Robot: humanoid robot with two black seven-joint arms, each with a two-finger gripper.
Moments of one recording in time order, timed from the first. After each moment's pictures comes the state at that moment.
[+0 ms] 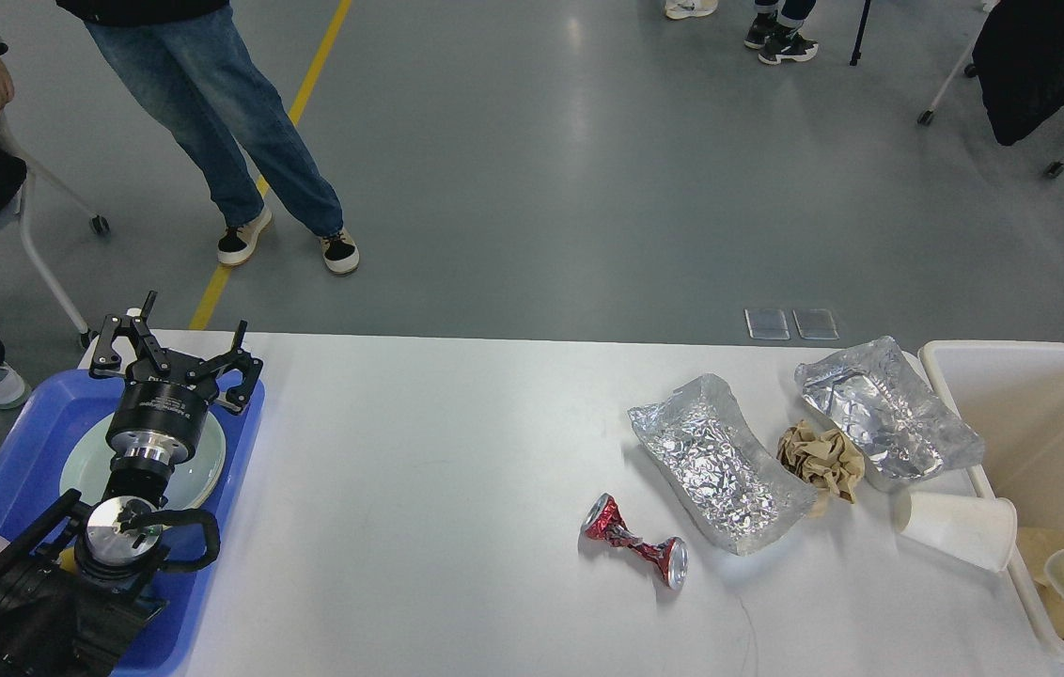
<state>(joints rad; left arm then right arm) -0.43 0.21 -1.19 -0.65 -0.05 -0.48 -0.28 0.50 -0.41 -0.89 0.09 0.15 0.00 -0.06</state>
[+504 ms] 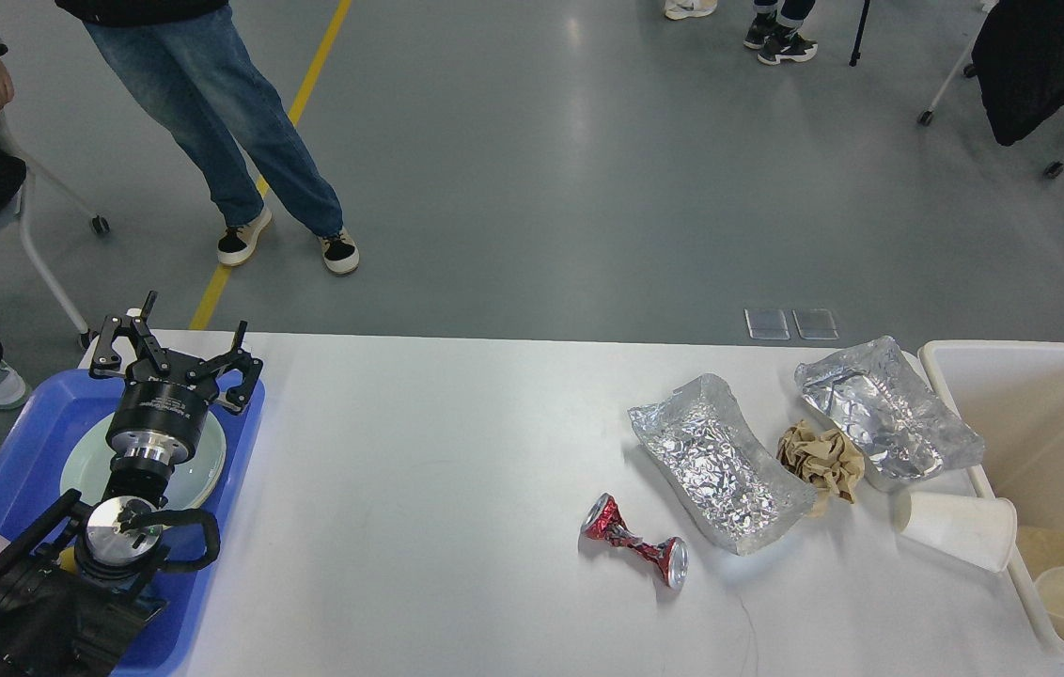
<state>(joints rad) -0.43 0.21 -1.19 -0.65 -0.05 -0.48 -0.28 0.47 -0.40 -0.90 0.10 0.14 -0.23 -0.06</state>
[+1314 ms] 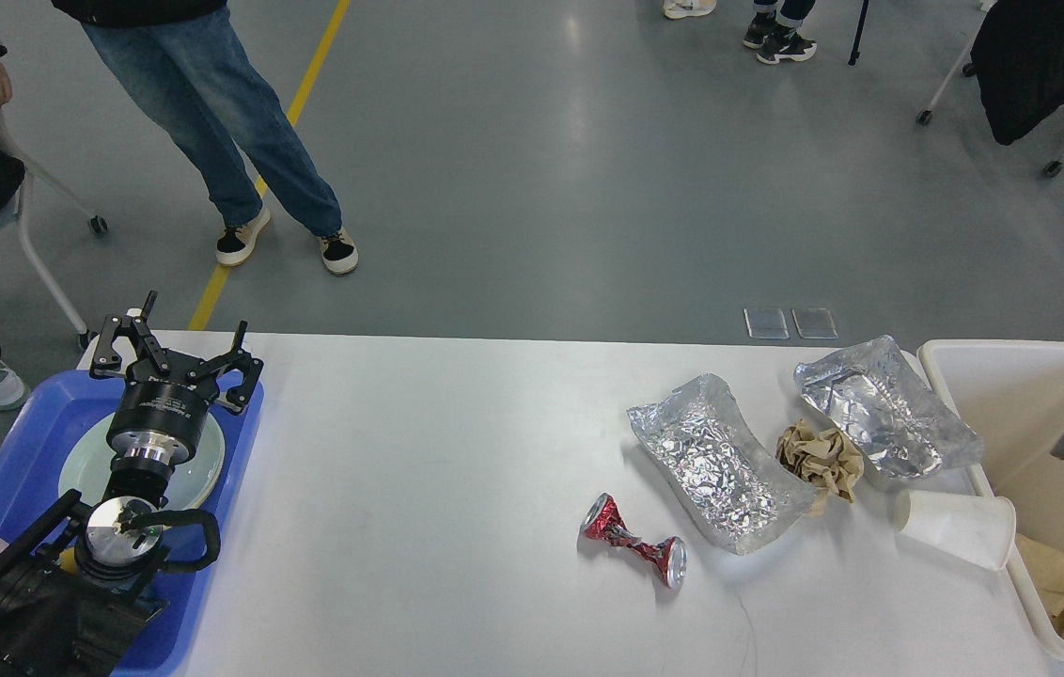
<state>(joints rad) -0.43 0.21 -1.19 -0.65 -0.05 -0.48 -0.28 1.23 -0.60 -1.26 0.74 0.06 0.13 -0.14</state>
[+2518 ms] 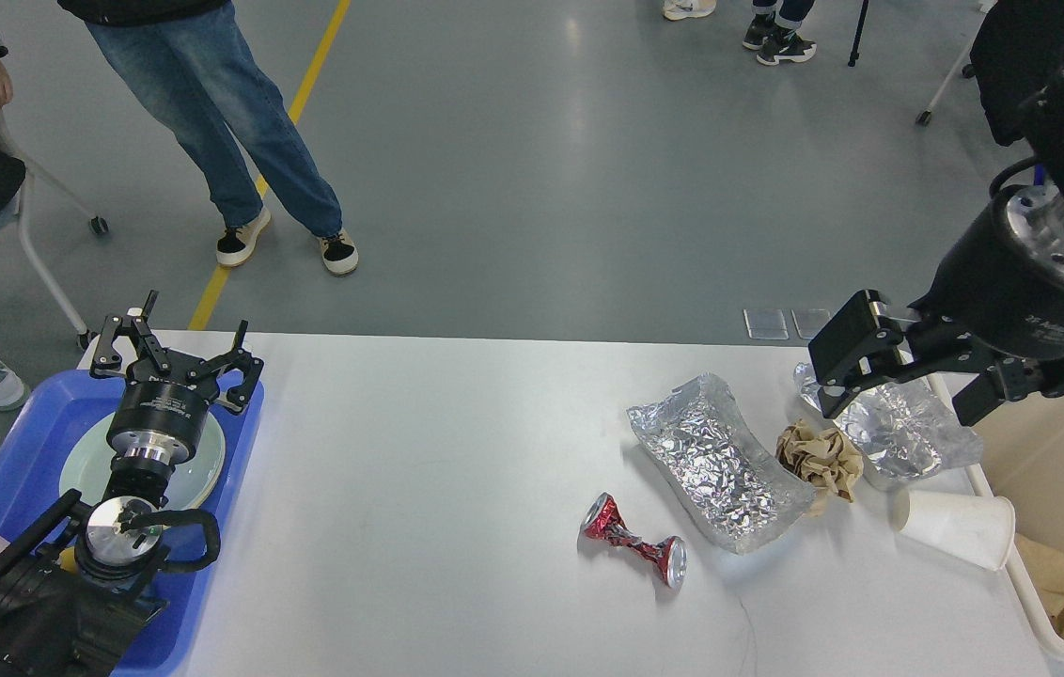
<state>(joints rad) -0.43 0.21 -1.19 -0.65 -0.05 -0.48 -0.28 2.61 -0.43 -1.28 1.73 0.07 0.85 -0.29</state>
